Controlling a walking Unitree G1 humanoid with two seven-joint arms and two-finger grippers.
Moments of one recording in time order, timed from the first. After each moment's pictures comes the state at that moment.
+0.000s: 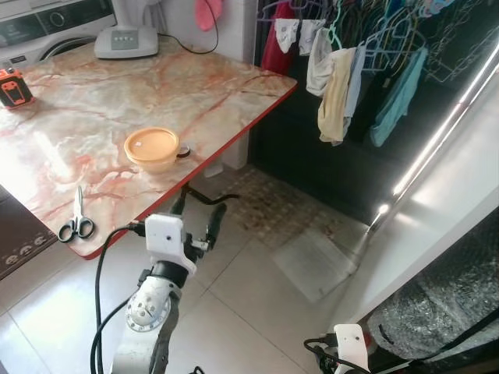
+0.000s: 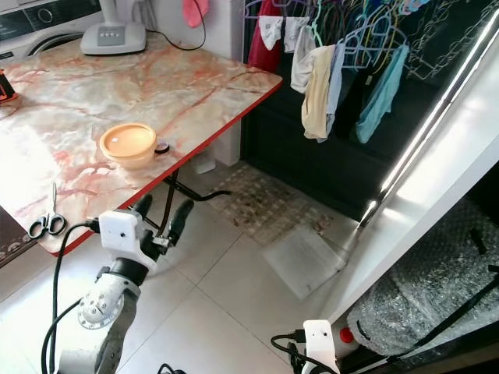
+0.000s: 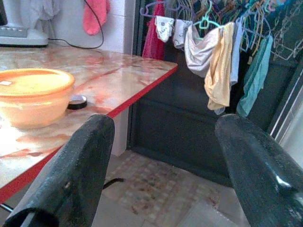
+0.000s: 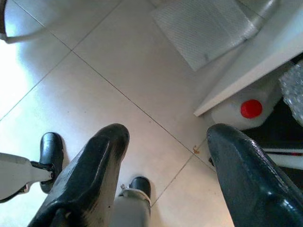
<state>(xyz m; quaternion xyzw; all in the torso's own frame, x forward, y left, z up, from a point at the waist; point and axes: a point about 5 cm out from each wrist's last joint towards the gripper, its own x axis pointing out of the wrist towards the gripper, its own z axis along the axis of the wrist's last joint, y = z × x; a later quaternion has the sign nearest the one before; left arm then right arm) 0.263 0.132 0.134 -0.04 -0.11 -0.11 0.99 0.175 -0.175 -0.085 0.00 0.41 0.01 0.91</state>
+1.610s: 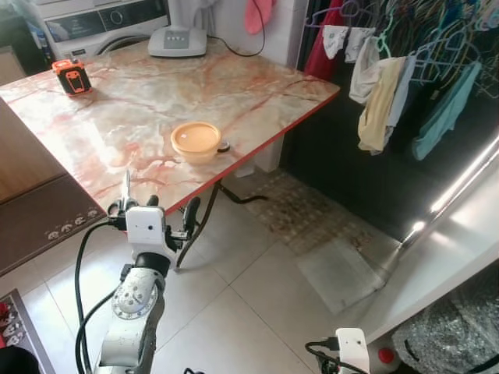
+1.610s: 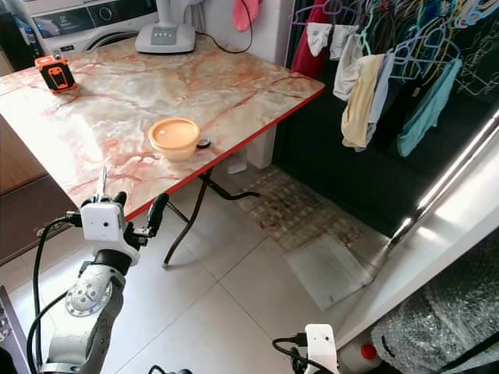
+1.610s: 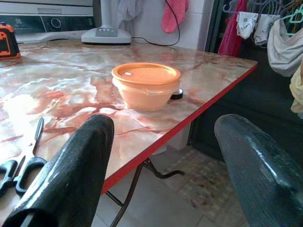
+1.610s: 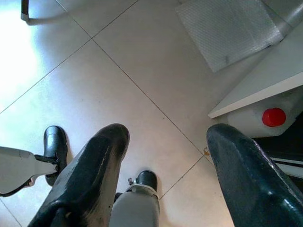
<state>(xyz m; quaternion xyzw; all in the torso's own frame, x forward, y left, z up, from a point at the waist) 0.277 0.157 0.132 -0.01 -0.10 -0.04 0.99 0.171 -0.176 -0.088 0.00 0.43 0.00 0.90</state>
